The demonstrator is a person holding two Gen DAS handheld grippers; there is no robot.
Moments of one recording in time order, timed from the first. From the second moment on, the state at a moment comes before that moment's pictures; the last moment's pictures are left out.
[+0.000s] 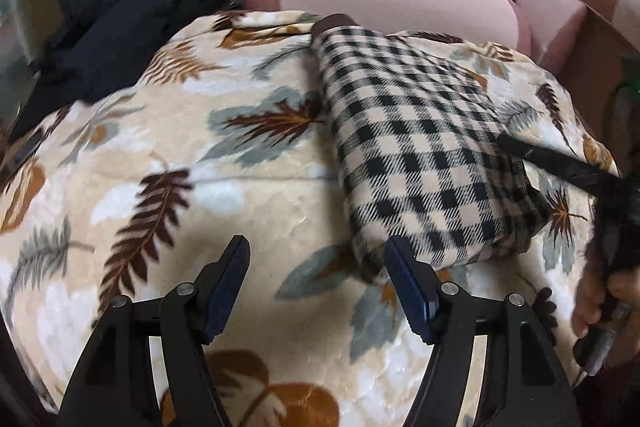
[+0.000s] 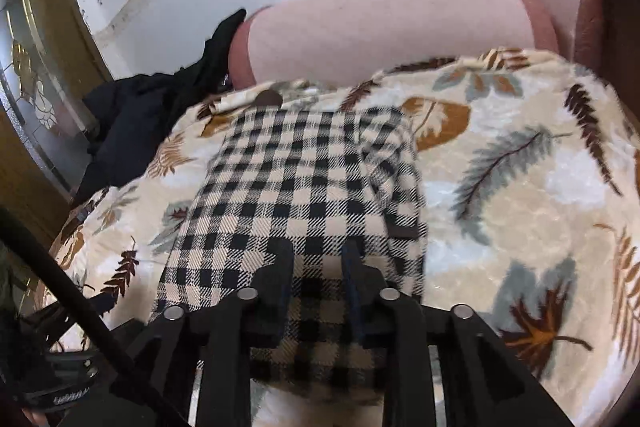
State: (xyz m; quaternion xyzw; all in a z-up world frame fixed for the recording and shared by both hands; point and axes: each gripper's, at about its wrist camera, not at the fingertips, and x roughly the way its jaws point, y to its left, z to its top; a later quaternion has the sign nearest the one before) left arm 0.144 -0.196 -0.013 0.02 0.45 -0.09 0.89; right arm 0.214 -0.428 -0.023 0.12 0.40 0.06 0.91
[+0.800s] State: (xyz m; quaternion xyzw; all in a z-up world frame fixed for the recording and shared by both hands) left arm 0.151 -0.200 -0.010 0.04 0.44 -0.05 0.89; right arm 0.247 -0.403 -0.014 0.15 0.39 0.12 0.90
